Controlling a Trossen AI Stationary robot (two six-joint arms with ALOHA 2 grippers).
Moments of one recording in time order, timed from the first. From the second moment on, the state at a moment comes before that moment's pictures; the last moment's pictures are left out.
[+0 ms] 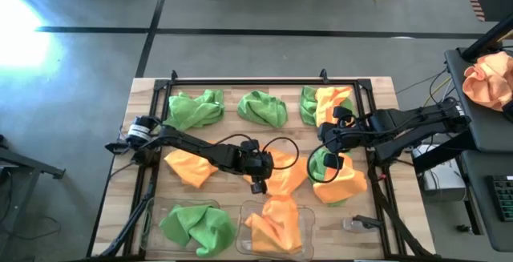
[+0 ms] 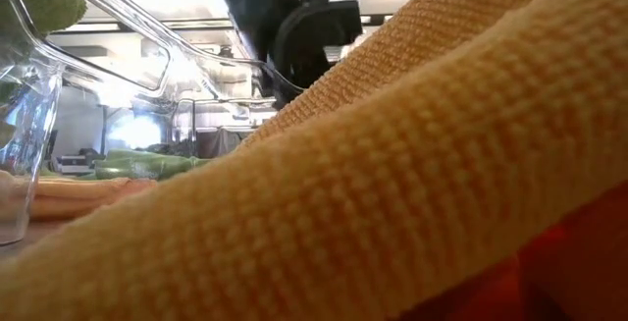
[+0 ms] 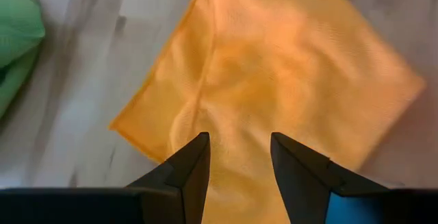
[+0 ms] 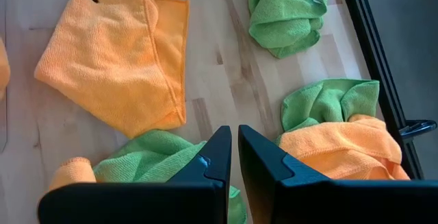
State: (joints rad) left arm -0.20 1.94 1.37 -0.49 -0.30 -0.30; right arm 0.22 1.23 1.29 -1.22 0.36 0.34
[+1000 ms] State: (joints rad) left arm -0.13 2.08 1.33 -0.24 -0.04 -0.14; right arm 0.22 1.23 1.29 -1.21 0.36 0.36
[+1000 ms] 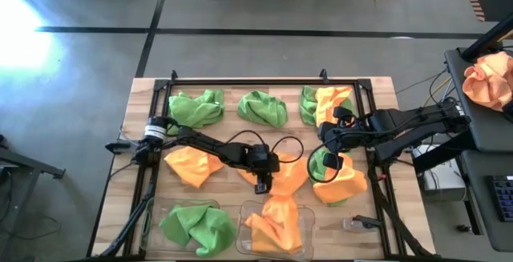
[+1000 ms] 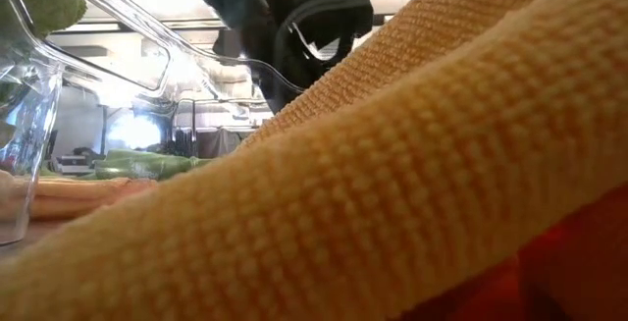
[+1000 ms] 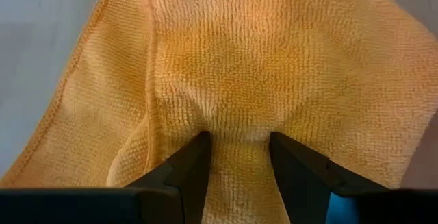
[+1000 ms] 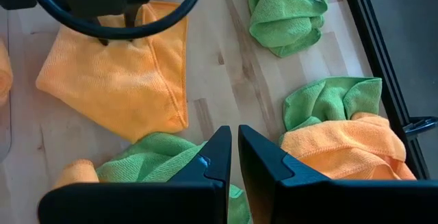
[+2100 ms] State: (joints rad) left arm -0.12 2.08 1.56 -0.58 -0.04 -0.10; right arm 0.22 1.23 1.29 -1.21 0.33 0.36
